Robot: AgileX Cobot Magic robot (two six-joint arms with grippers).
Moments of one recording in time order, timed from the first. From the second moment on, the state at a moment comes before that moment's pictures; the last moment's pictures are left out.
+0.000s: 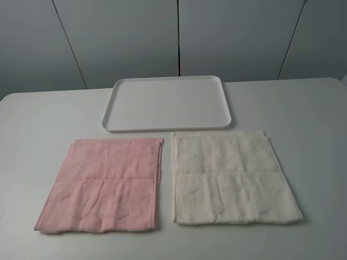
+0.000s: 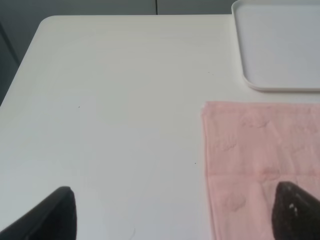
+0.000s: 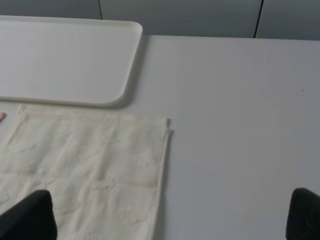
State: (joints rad) left arm 0.07 0.00 -0.51 0.00 1.09 -0.02; right arm 0.00 0.00 -0.51 0.12 1.10 -0.10
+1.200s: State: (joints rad) left arm 0.07 0.00 -0.51 0.00 1.09 -0.01; right arm 0.00 0.00 -0.51 0.19 1.10 -0.10
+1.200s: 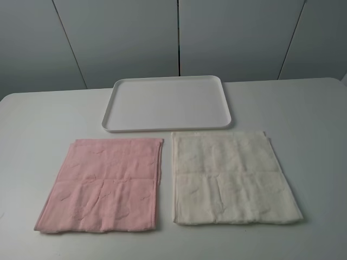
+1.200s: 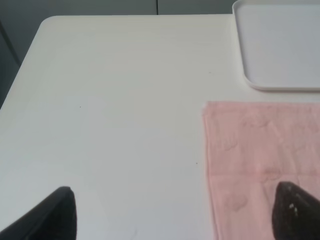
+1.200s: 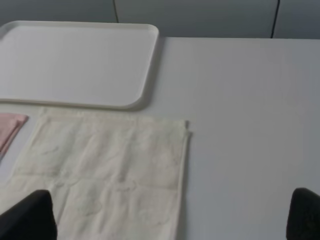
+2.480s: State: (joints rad) left arm -0.60 1.44 -1.00 -0.11 0.71 0.68; right arm 0.08 0.96 -0.72 0.22 1.03 -0.98
